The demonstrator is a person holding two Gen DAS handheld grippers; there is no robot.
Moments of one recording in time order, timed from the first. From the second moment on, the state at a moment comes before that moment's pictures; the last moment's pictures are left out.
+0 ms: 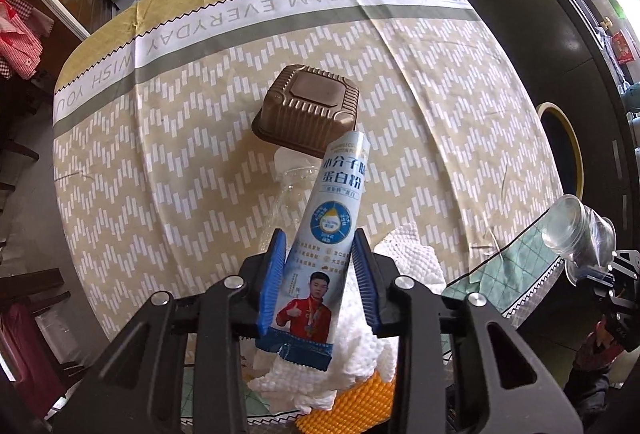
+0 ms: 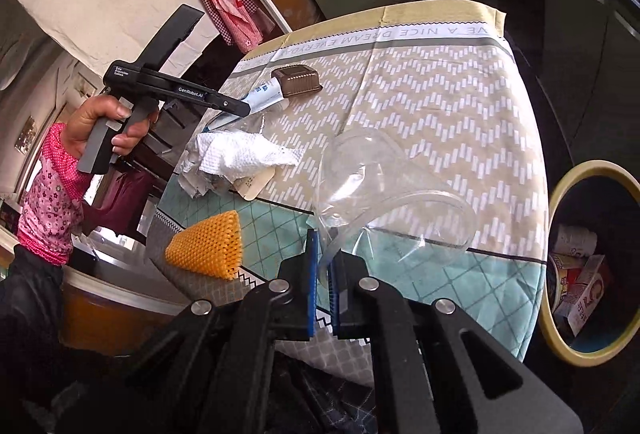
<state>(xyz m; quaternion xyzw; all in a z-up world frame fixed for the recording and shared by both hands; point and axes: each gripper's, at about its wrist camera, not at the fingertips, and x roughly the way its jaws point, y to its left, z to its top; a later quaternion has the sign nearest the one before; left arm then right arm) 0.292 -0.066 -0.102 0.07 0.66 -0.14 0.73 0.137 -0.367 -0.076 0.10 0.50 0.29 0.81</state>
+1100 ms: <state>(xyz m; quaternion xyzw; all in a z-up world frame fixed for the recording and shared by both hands) 0.235 -0.266 -0.030 0.19 0.59 -0.31 0.72 0.144 -0.592 -0.156 0.14 0.50 -0.01 0.85</state>
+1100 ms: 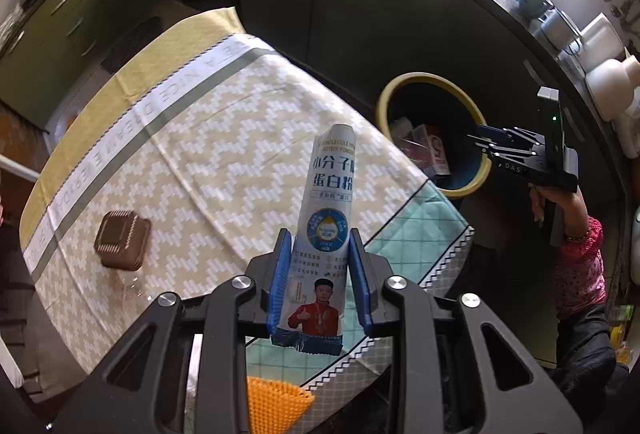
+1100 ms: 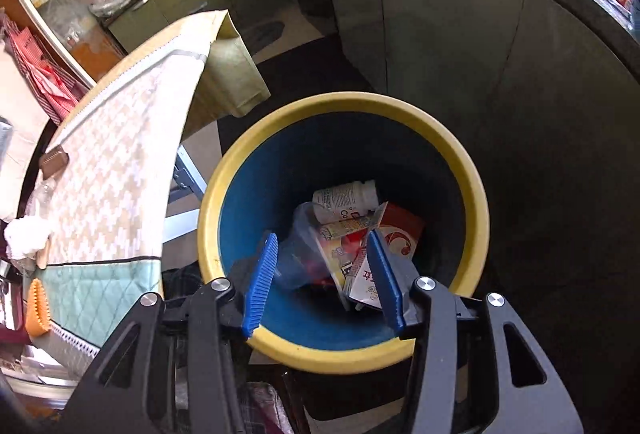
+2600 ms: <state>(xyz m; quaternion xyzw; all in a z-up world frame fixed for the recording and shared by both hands) 0.208 -0.102 0.009 0.09 0.55 -0.20 0.81 0.203 -0.349 -0.057 0.02 0.48 0.29 0.83</state>
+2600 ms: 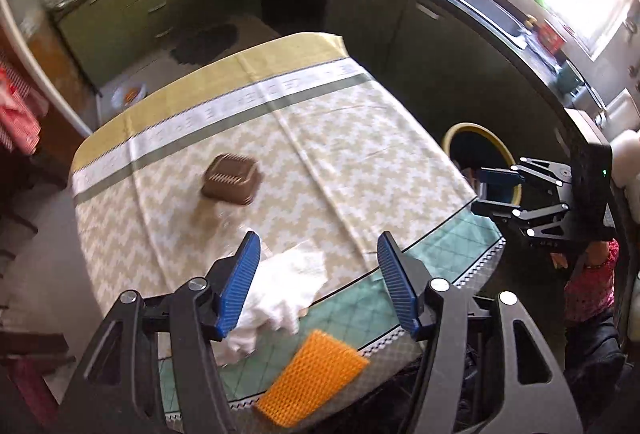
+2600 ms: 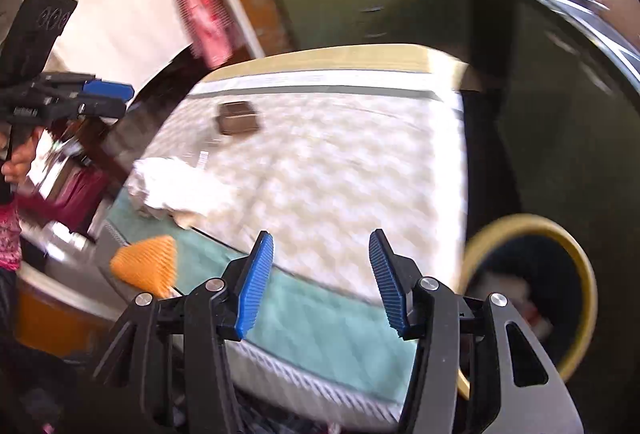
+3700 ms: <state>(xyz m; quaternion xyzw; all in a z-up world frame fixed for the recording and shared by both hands) 0.227 0.016 -0.051 0.03 0.61 -0.16 0.78 0.405 -0.141 -0.151 -0.04 0.61 0.39 0.68</state>
